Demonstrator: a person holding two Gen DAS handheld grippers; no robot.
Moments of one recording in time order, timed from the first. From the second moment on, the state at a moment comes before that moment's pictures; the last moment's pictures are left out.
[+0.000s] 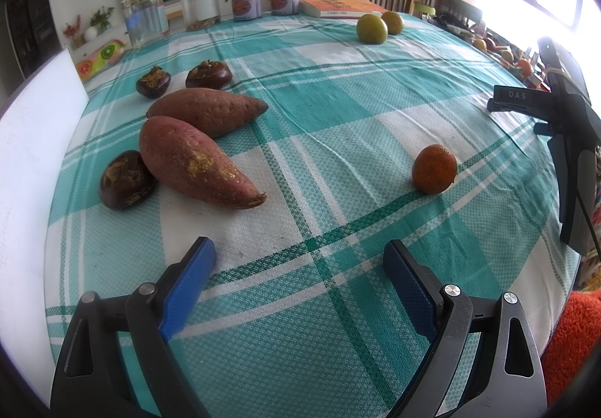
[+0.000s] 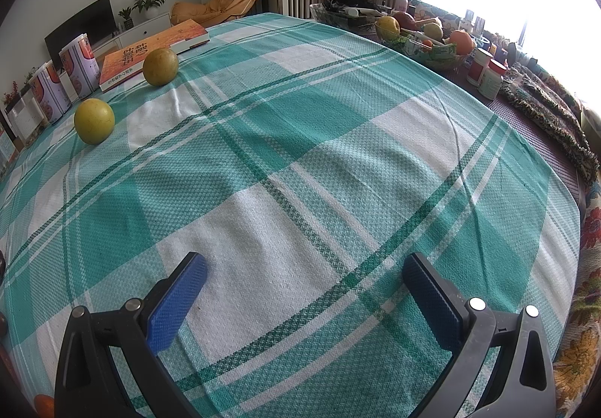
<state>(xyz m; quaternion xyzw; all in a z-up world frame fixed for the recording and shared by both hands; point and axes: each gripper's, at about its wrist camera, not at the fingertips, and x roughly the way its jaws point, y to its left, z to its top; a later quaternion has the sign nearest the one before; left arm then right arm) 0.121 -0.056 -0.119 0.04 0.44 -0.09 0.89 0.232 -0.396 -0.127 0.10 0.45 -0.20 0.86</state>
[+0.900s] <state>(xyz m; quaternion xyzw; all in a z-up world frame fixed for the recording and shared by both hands) 0.119 -0.051 -0.117 0.01 0.43 -0.10 0.89 0.232 -0.396 -0.127 0.10 0.45 -0.20 0.86</state>
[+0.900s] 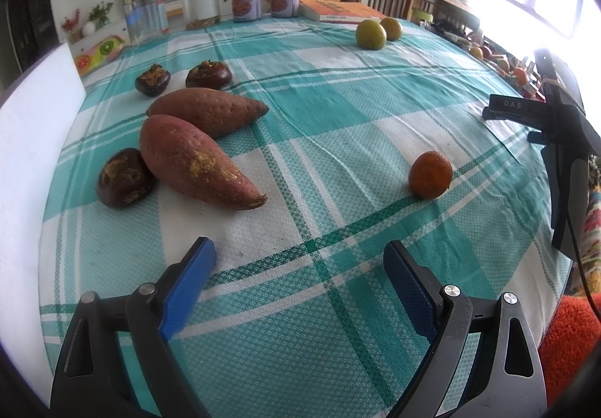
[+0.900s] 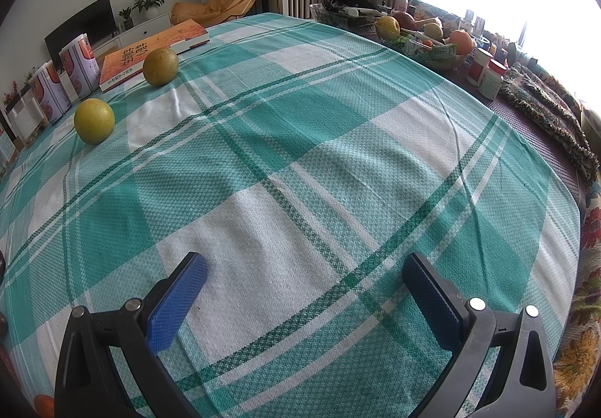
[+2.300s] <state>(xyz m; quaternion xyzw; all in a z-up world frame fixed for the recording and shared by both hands) 0.118 0.019 -0.096 -0.05 0.47 -0.02 0.88 0.232 -0.396 -0.127 0.10 0.45 -0.20 0.86</state>
